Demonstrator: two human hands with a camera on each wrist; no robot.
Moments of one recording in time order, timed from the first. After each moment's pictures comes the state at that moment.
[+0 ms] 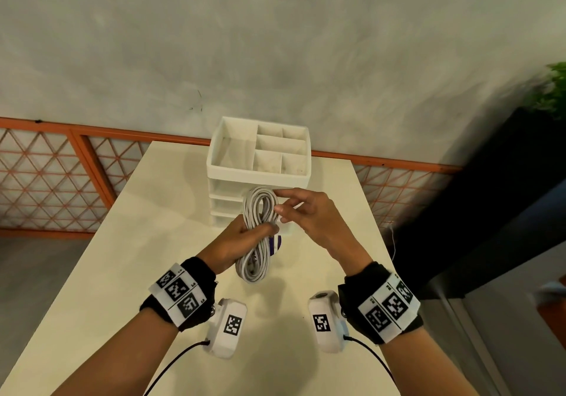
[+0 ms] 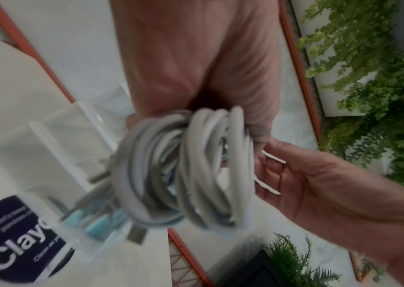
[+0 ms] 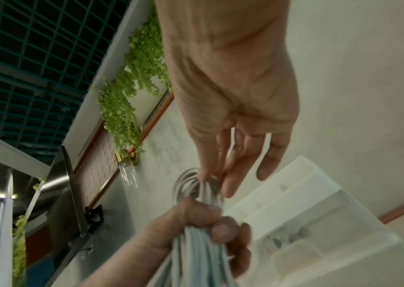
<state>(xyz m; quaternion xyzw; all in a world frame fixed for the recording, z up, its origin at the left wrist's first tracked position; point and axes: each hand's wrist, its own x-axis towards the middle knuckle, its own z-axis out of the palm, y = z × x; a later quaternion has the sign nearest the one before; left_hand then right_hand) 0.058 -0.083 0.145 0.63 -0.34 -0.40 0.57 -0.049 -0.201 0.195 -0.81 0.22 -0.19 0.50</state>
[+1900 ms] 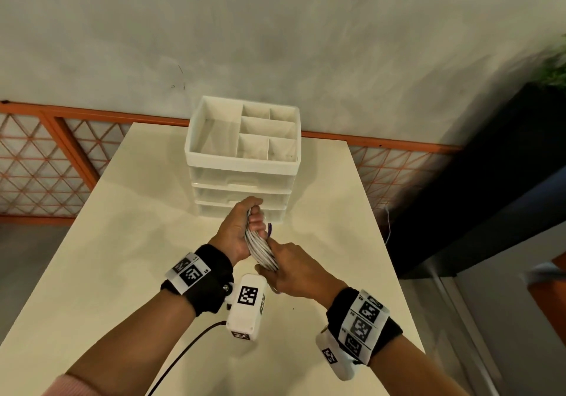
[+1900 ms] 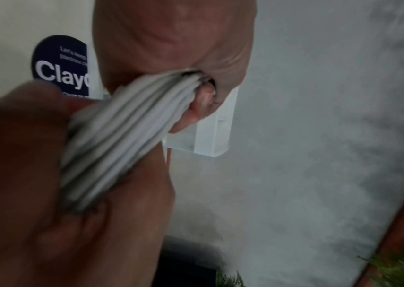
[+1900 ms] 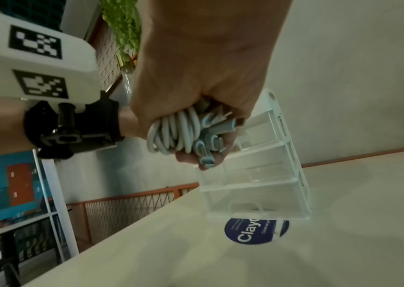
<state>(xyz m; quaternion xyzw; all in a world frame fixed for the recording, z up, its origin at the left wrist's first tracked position) 0.059 -0.145 0.117 0.44 0.10 -0.55 0.71 -0.072 -0.195 0.104 -0.95 0.15 0.04 0.28</state>
